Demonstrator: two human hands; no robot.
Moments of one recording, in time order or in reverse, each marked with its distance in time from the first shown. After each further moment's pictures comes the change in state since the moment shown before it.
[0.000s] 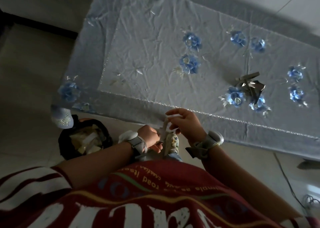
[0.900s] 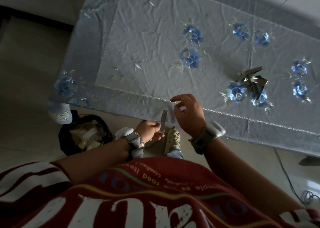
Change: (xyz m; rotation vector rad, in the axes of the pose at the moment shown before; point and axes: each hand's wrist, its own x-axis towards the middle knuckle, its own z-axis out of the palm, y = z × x) left_hand 0.001 -0.005 -0.001 0.007 0.011 0.205; right_hand 0.014 0.010 -0.007 -0.450 0.273 -0.502
